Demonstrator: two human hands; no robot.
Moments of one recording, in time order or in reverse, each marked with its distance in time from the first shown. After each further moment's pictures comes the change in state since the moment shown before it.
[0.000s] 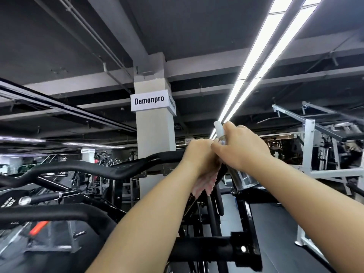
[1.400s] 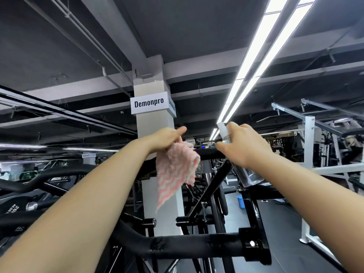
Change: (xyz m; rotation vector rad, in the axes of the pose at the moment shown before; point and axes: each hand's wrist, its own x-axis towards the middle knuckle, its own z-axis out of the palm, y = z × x) left_hand -0.024 -0.104 -0.047 -0.821 -0.431 -0.433; right_hand -0.003 -0.004 -0.002 0.024 -0.068 0.047
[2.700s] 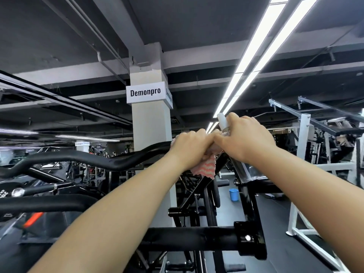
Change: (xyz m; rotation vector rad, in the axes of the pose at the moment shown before) left_hand 0.009 0.018 0.091 0.829 0.374 0.412; right_hand -0.003 0.001 0.004 -0.119 0.098 -0.077
